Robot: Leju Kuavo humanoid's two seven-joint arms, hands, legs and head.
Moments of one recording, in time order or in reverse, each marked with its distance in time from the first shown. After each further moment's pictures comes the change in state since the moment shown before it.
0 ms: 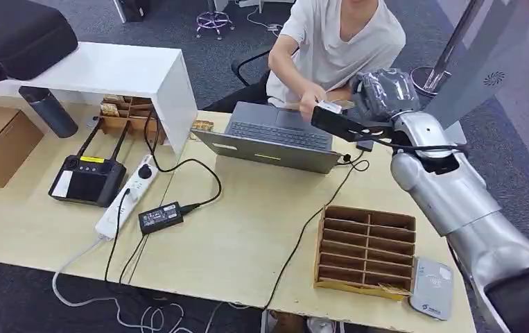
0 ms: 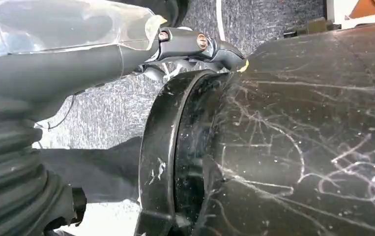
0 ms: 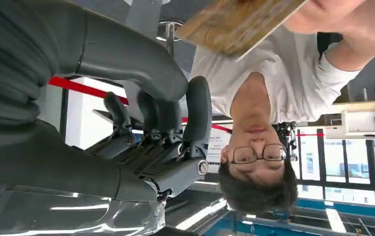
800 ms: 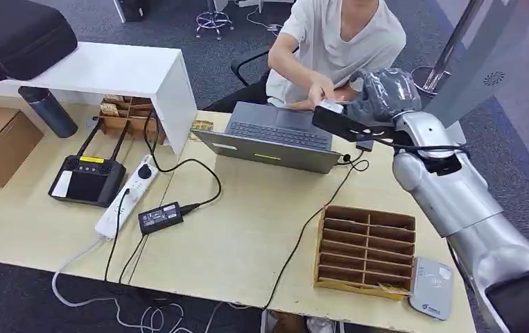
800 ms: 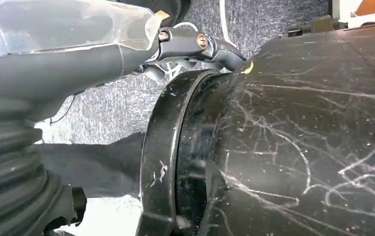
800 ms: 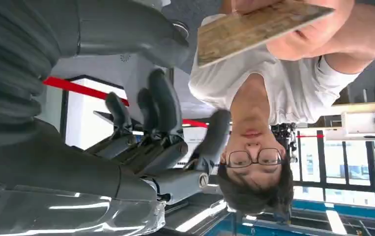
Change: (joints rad) left arm 0.002 0.000 0.025 0.000 0.000 -0.014 0.008; right arm 0.013 0.000 -0.025 -0.028 0.014 0.029 0.000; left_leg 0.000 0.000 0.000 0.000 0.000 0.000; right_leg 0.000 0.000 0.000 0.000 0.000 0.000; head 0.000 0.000
